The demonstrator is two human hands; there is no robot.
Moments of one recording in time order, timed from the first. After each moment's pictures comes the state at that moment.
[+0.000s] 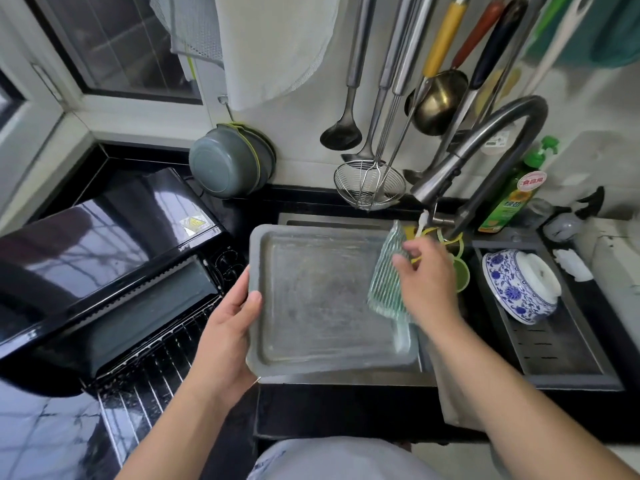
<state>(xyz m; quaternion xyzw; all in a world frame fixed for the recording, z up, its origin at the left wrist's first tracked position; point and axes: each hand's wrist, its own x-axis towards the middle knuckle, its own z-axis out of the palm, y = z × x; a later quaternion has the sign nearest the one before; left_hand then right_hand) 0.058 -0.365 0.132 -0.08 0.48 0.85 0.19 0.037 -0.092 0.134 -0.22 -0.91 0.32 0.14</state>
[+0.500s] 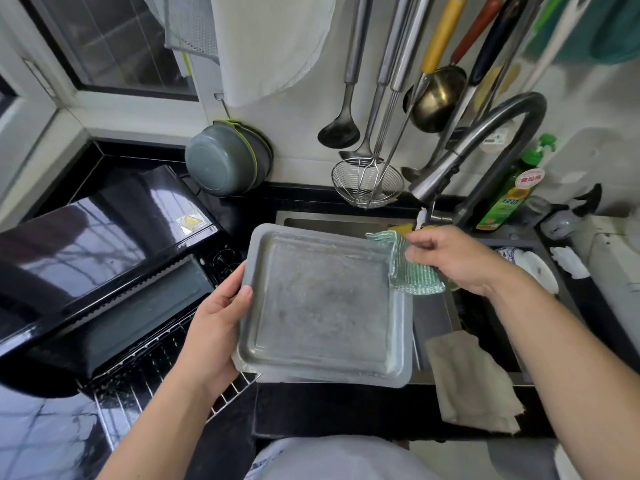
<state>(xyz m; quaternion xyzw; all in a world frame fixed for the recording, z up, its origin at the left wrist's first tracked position) 0.045 -0.376 0.130 -0.09 0.53 0.82 0.20 0.010 -0.021 0.163 -0.09 -0.86 0.47 -0.15</state>
